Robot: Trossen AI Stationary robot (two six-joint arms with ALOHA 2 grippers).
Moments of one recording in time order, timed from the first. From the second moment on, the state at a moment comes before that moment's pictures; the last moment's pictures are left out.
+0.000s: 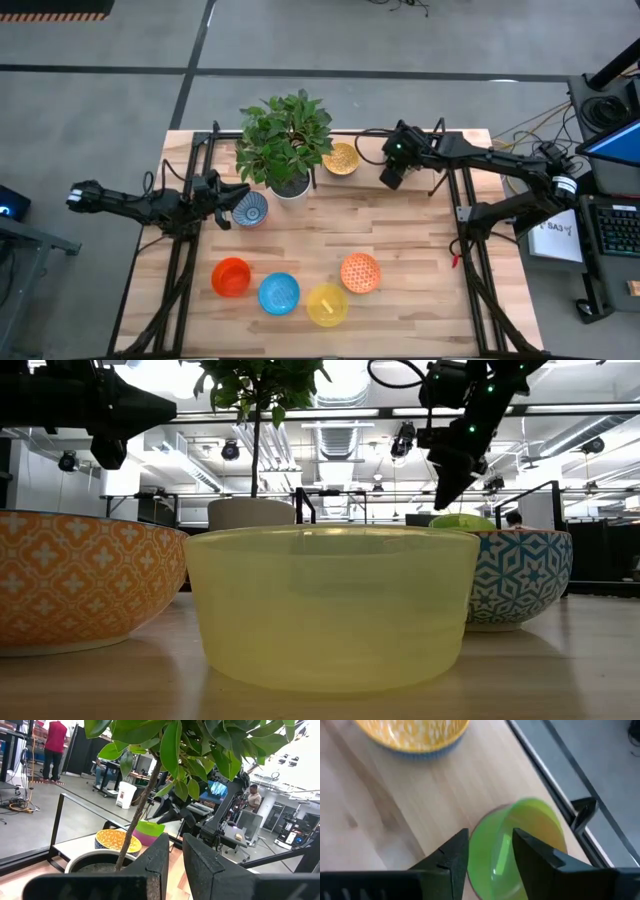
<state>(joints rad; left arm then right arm) -0.20 0.30 0.16 0.31 -0.59 -0.26 -0.48 1.30 1.02 -0.71 0.24 -0.02</state>
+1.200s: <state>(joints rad) -0.20 0.30 0.16 0.31 -0.59 -0.28 -0.48 1.27 0.80 -0.35 0.23 0.00</state>
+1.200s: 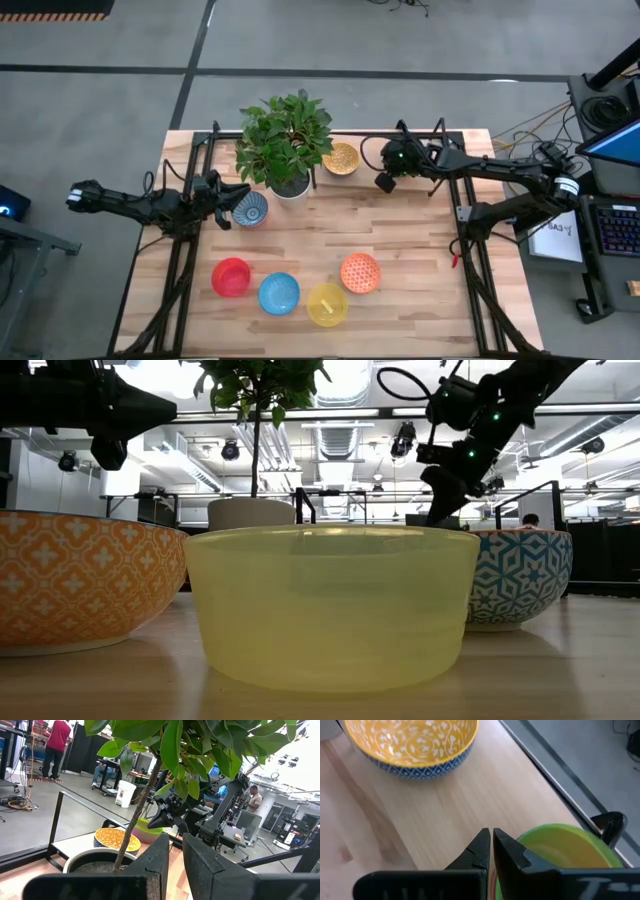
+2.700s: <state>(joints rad) -0.20 0.30 0.32 0.34 -0.59 0.05 0.21 1.57 1.13 -0.67 -0.09 0.48</state>
